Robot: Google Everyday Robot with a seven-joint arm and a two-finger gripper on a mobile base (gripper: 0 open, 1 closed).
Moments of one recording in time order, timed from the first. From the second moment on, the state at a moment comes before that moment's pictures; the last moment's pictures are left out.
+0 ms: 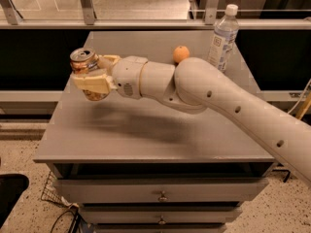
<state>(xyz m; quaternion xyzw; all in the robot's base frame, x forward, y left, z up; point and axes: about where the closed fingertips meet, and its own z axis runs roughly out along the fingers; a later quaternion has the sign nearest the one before) 0.566 0.142 0.933 -0.42 0.58 0.39 0.58</state>
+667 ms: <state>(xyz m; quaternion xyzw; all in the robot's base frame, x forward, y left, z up) 0.575 0.161 0.903 -0.41 0.59 0.43 0.55</state>
